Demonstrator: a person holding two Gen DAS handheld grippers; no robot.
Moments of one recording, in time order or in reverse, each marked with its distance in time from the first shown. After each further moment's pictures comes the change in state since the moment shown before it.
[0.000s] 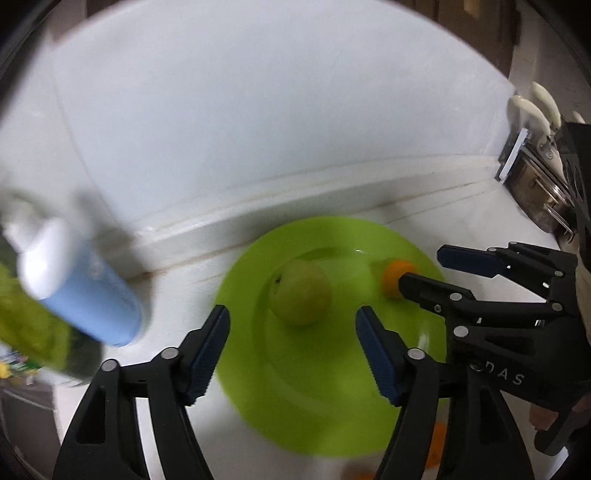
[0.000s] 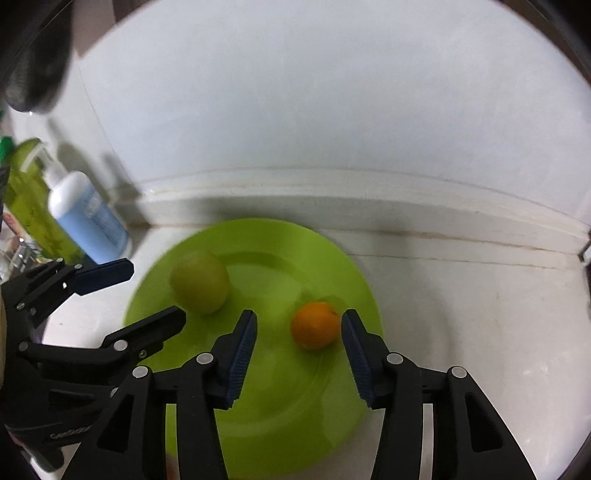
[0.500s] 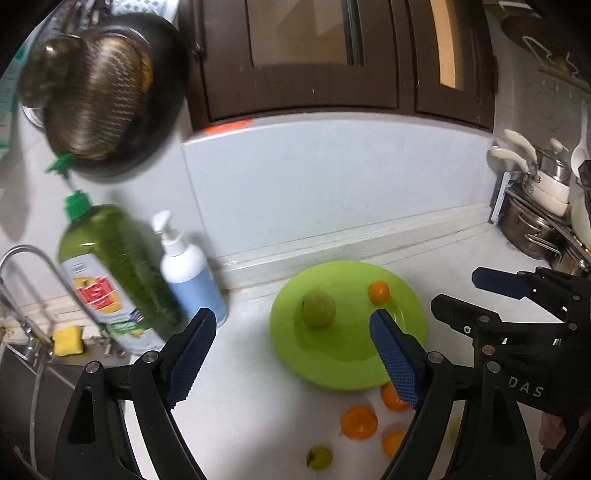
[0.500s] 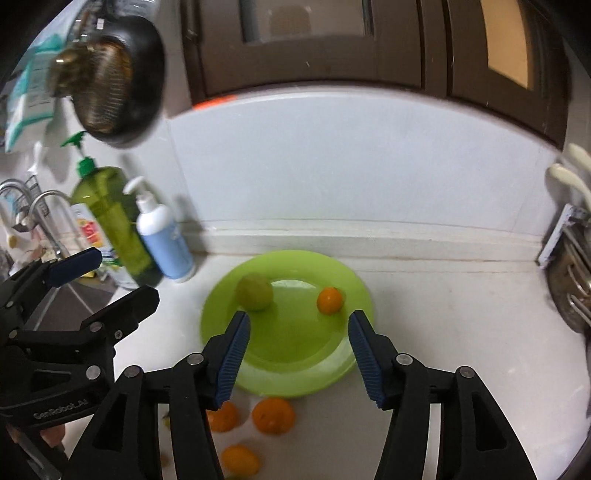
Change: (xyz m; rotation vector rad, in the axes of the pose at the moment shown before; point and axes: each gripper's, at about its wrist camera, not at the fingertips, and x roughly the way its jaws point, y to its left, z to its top) left arm -0.153 0.002 -0.025 -0.041 -0.281 0.170; right arm -0.126 0.048 -0.043 -0.001 -0.197 -0.022
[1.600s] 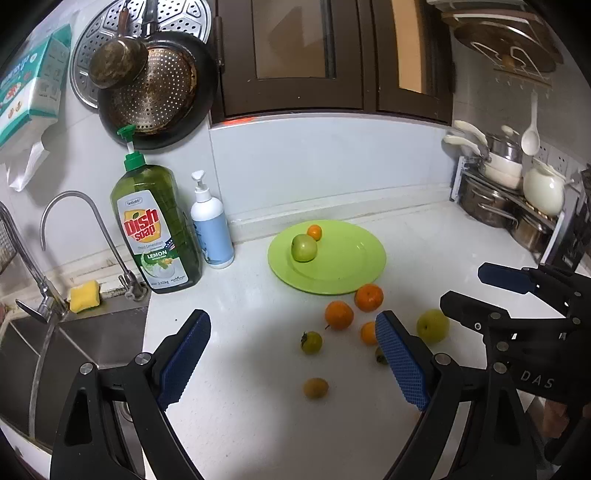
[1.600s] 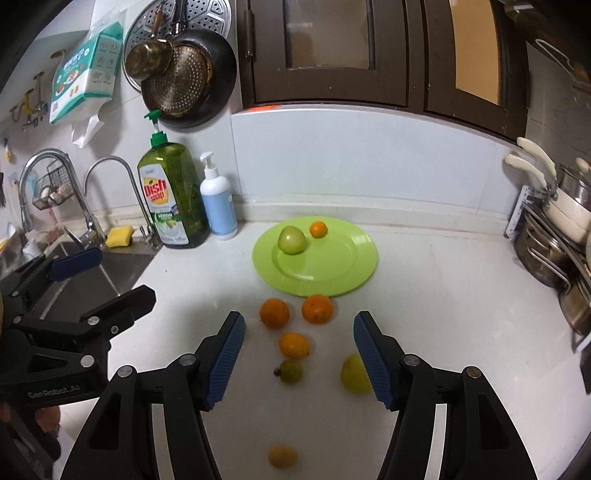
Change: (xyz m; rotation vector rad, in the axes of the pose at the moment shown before) left arm -0.120 0.017 -0.095 0.033 -0.016 -0.064; right arm -0.119 0.061 -0.098 -0.015 -0.034 -0.043
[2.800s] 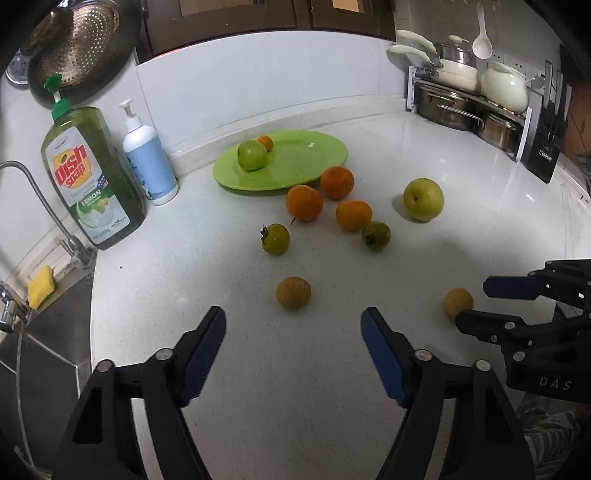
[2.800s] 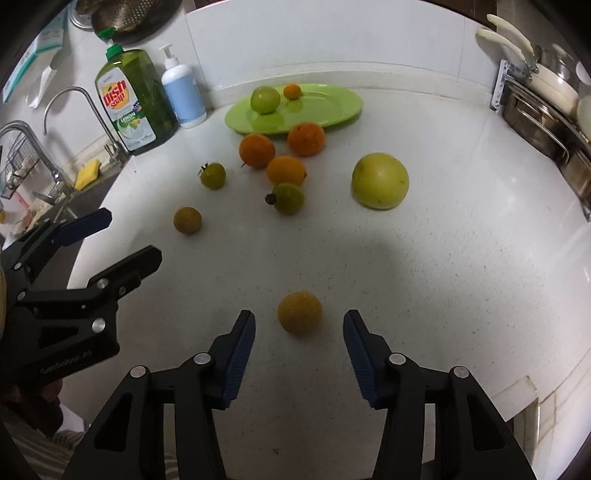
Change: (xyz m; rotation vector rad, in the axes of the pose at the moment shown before) left arm 0.060 -0.015 -0.085 0.198 0.181 -0.135; right arm 0.036 0.012 -0.116 0.179 0.324 -0.051
